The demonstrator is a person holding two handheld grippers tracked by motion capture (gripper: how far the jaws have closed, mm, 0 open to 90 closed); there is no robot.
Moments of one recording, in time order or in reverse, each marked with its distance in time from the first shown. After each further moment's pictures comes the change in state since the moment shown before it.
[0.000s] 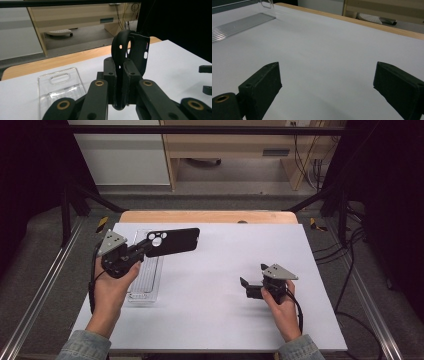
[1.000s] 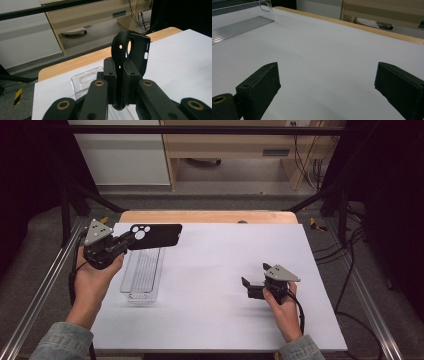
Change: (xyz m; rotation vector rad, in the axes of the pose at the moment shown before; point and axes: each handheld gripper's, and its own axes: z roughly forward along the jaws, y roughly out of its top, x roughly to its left) left arm 0.030 0.021 -0.014 0.057 0.093 0.112; right arm -0.003 -0.002 -0.003 -0.033 -0.016 -0.013
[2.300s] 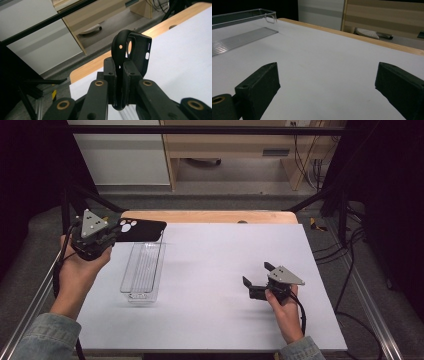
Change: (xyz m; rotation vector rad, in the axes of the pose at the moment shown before) left arm 0.024 0.016 -0.004 0.080 0.111 0.217; right arm 0.000 0.001 -0.009 -0.081 0.012 0.002
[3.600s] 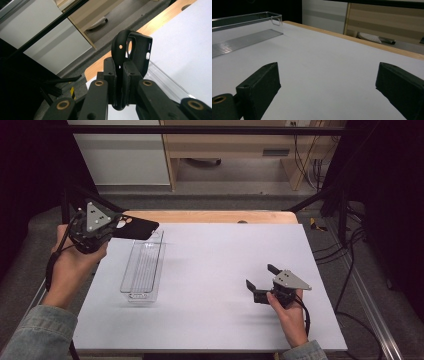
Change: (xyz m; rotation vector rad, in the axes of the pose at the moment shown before) left arm 0.009 0.014 0.002 0.075 0.045 0.151; right arm -0.002 -0.002 -0.017 -0.031 0.028 -0.020
